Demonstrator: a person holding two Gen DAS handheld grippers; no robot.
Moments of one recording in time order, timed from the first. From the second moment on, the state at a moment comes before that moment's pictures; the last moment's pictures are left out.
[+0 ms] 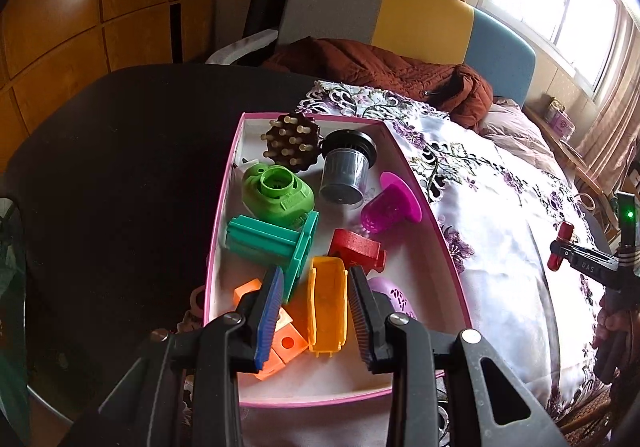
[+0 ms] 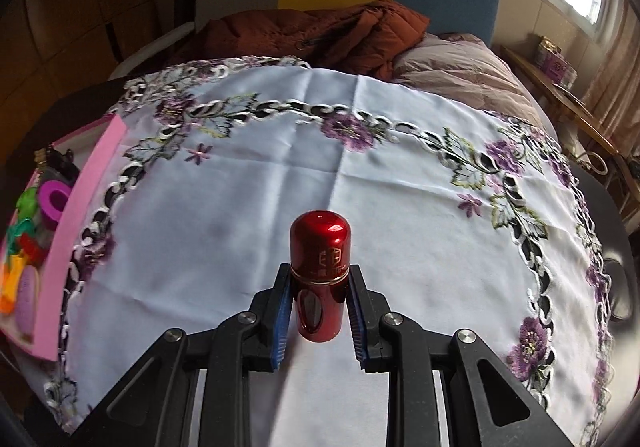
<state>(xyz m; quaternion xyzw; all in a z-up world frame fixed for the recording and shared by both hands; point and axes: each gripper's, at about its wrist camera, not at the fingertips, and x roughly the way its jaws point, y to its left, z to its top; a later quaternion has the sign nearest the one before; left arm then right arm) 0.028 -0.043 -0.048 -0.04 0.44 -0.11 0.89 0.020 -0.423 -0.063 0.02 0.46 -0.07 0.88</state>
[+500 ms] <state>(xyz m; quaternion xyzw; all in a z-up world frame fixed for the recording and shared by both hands) 0.027 -0.016 -0.045 -0.06 0.43 -0.08 0.90 0.056 -0.215 -0.014 -0.06 0.40 0.20 0.89</state>
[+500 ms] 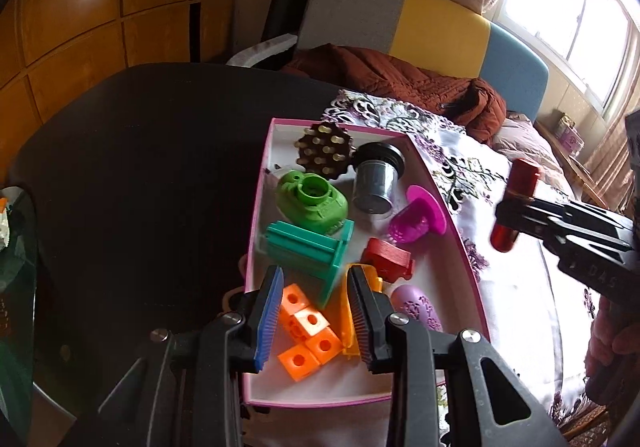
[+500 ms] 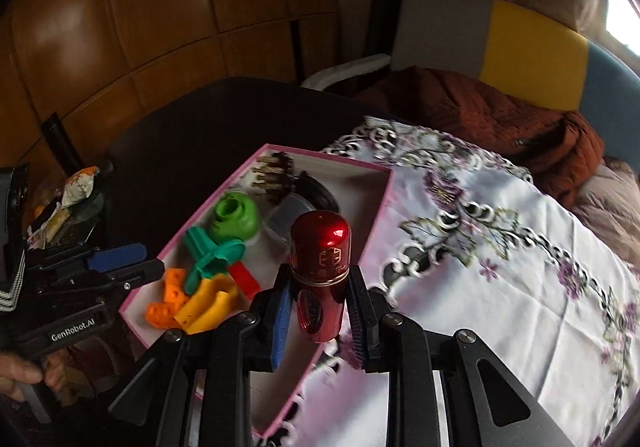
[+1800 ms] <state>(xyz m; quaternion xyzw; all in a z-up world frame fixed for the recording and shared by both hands) 0.012 -0.003 -0.031 -0.04 0.39 -0.03 0.92 0.037 -0.201 -0.035 0.00 0.37 0.08 0.92</state>
